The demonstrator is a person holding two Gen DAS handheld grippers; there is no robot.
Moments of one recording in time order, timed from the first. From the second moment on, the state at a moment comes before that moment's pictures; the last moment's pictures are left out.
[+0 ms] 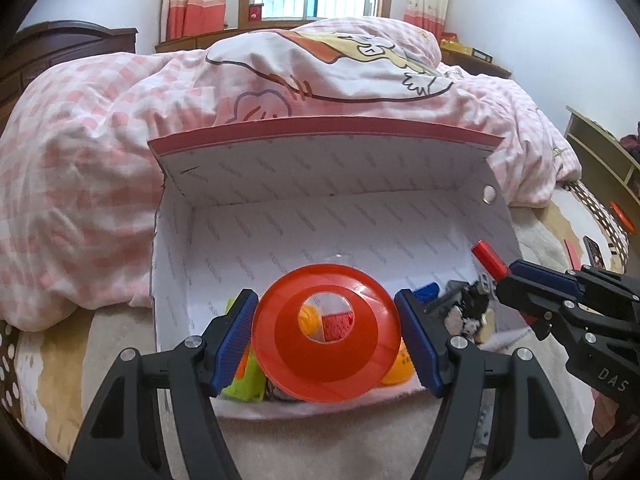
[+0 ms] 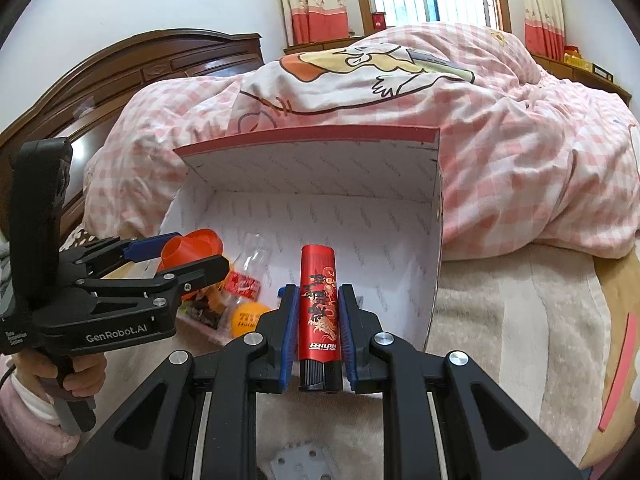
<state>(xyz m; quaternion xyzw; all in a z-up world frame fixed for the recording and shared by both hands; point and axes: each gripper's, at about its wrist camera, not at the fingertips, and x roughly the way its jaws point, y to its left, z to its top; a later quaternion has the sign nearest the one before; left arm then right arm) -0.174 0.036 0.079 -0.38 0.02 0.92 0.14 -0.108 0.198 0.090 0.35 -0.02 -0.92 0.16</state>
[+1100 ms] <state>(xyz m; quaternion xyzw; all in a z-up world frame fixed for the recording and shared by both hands) -0.217 0.042 0.054 -0.41 0.01 0.91 0.11 -0.141 0.204 0.072 0.36 -0.04 -0.92 0.13</state>
